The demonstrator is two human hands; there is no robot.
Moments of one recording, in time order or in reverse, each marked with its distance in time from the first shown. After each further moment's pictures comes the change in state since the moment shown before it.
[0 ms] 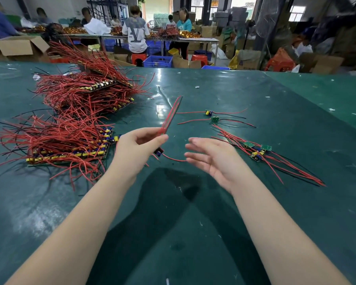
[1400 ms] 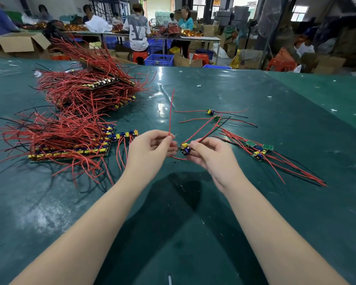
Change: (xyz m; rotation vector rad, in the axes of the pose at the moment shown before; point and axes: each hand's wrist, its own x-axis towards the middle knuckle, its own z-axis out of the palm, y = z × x) left_hand -0.011 -0.006 0.019 -0.014 0.013 -0.003; right_hand 0.004 0.020 0.006 -0.145 0.051 -0.230
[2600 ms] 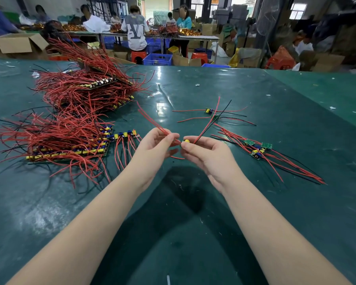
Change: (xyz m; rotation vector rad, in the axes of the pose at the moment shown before) left_hand -0.003 0.006 0.010 -0.305 -0.145 -0.133; right_hand -0.003 -0.006 0.003 0.156 -0.091 0.041
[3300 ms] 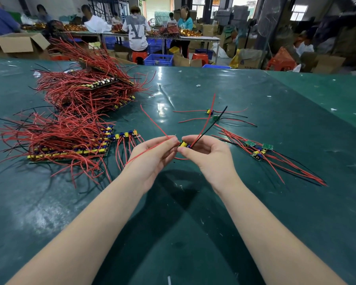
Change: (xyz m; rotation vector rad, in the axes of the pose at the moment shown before) left_hand 0.001 -0.002 -0.007 -0.247 0.078 -0.198; right_hand -0.006 0.002 0.006 -0.332 0.046 -0.220
